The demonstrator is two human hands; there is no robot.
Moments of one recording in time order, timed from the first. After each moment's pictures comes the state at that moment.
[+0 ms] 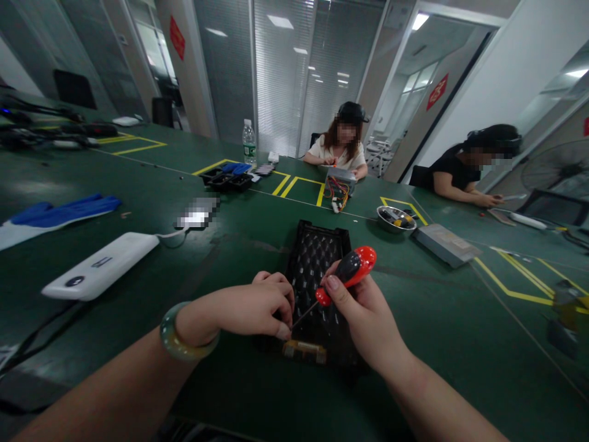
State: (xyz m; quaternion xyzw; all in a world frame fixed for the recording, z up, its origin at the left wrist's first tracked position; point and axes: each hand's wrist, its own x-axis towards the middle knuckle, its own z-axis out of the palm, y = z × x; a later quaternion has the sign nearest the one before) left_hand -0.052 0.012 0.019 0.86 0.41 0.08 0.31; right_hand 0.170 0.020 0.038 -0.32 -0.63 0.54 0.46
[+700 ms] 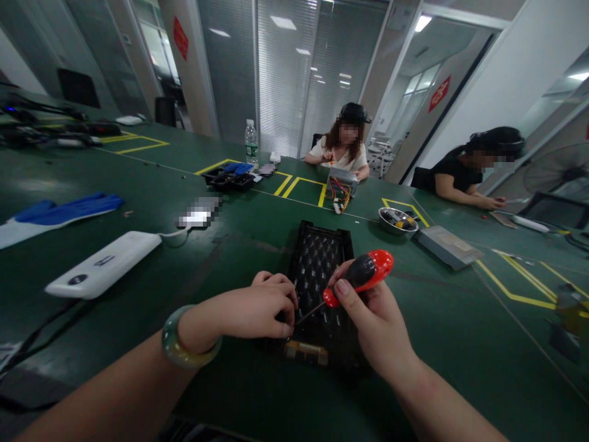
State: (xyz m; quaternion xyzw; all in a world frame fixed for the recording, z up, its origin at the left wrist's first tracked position) left_hand -0.046 0.004 0.019 0.85 0.45 0.06 0.25; right_hand 0.176 0.017 0.041 -0.30 -0.67 0.49 0.47
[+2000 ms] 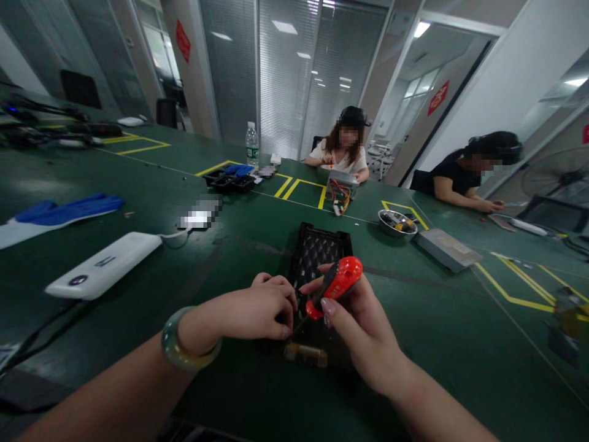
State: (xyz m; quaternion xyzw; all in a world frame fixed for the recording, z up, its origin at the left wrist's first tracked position) left_hand -0.043 0.004 0.022 0.84 0.47 0.06 0.27; right_hand 0.176 0.005 0.042 -0.25 -0.70 0.54 0.39
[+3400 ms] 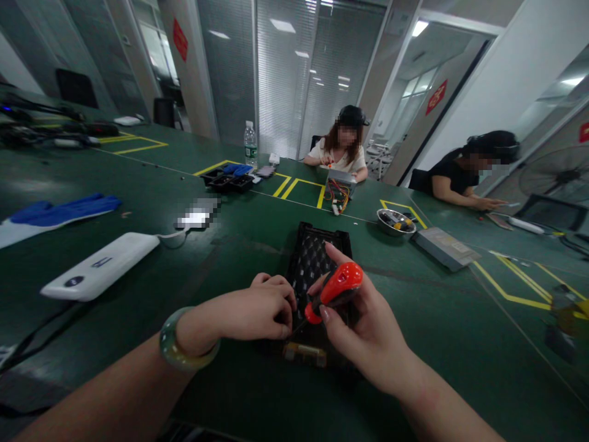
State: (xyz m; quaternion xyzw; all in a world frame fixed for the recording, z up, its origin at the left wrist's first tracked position) left_hand -0.044 0.003 0.019 0.84 0.46 0.08 0.26; right_hand 0.182 0.007 0.056 -0.25 -0.77 0.47 0.37
